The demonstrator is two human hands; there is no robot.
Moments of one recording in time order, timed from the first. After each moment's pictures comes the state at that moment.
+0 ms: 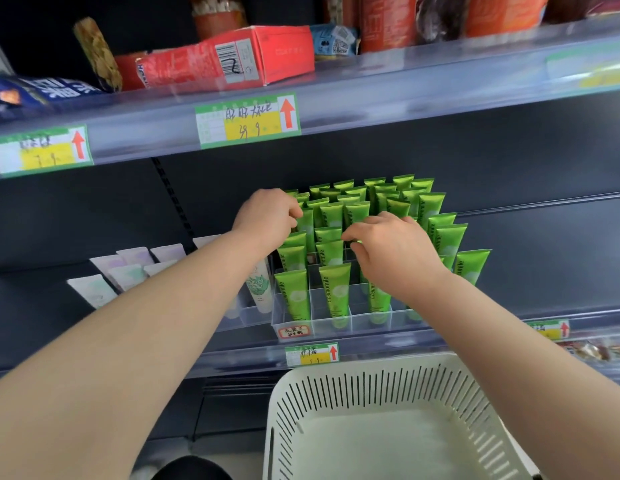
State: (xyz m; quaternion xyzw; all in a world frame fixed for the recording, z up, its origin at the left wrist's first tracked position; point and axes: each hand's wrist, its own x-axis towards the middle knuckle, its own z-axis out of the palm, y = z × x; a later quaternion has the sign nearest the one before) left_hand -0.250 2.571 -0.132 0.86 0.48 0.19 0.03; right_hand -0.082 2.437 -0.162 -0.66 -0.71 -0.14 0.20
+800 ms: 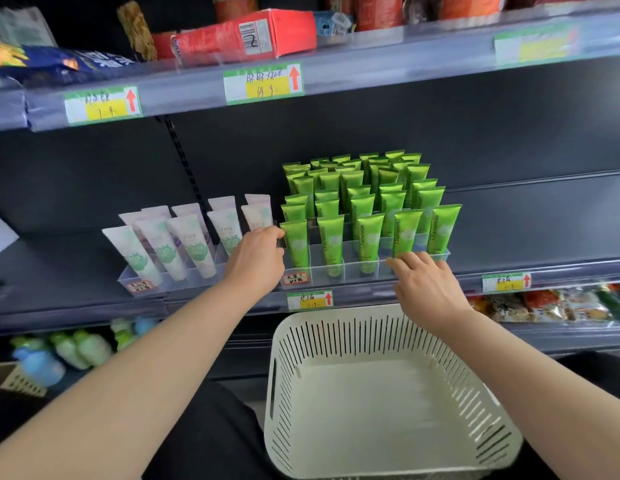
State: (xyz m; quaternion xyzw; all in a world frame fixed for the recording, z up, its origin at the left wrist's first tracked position) left_hand -0.306 2.444 -0.196 0.82 0.54 0.20 0.05; right_hand -0.061 2.337 -0.260 -0.74 -0.66 -0.10 0.06
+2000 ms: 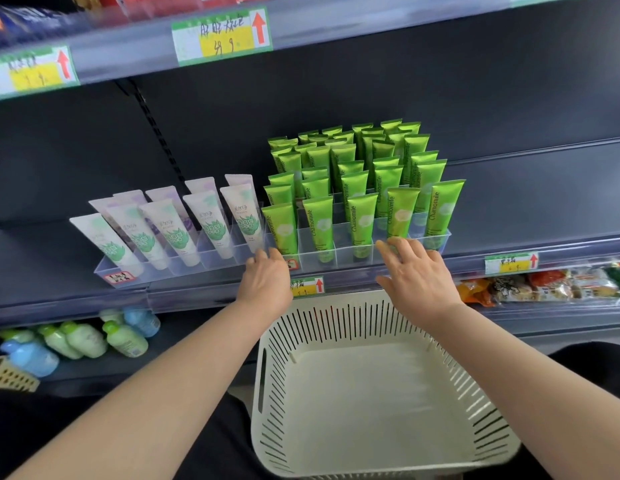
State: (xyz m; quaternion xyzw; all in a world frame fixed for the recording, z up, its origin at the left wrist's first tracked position) left_hand -0.276 2.438 -0.263 0.80 0.59 0.03 0.02; right_hand -0.056 2.347 -0.290 -0.74 -0.66 -0.10 0.07
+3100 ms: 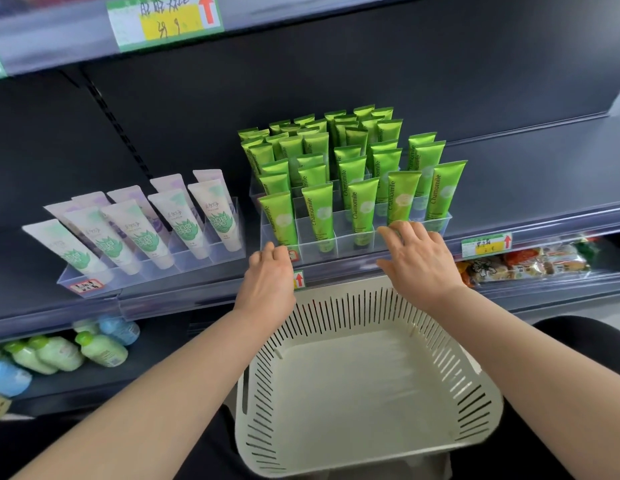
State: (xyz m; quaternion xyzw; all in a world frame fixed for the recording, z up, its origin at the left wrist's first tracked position) left_hand -0.252 2.416 -0.271 0.86 0.51 0.07 0.00; right_hand -0.029 2.338 -0.284 -0.76 -0.64 -0.11 0.07
